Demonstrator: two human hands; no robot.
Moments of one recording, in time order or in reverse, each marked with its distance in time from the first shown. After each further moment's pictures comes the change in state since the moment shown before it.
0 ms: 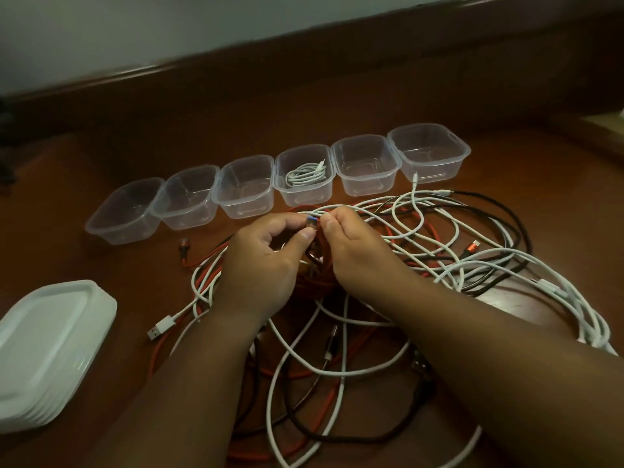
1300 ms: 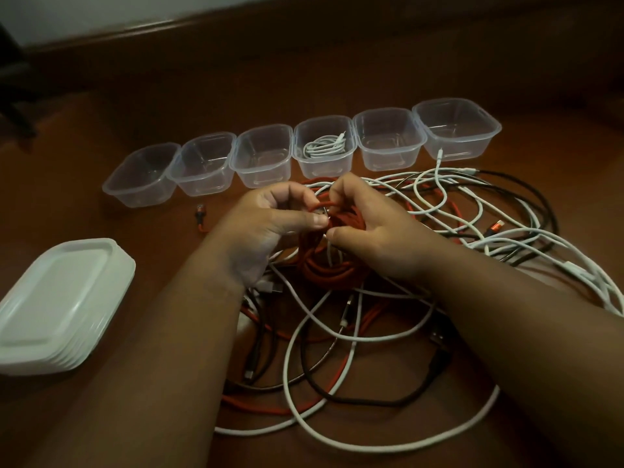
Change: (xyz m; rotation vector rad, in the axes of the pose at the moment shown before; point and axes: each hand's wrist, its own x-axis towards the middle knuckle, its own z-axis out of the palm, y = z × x) left_hand 0.011 0.000 -0.030 -0.527 -0.360 -0.420; right_hand -0.006 -0.006 -0.017 -0.162 -0.330 -0.227
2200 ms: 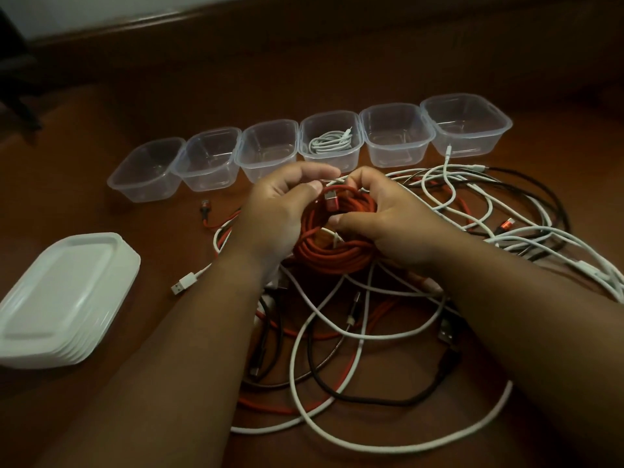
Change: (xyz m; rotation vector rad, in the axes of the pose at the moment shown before) left_hand 0.000 -0.002 0.014 0.163 0.201 0.217; right_hand 0.011 0.010 -0.001 0.255 0.060 0.164
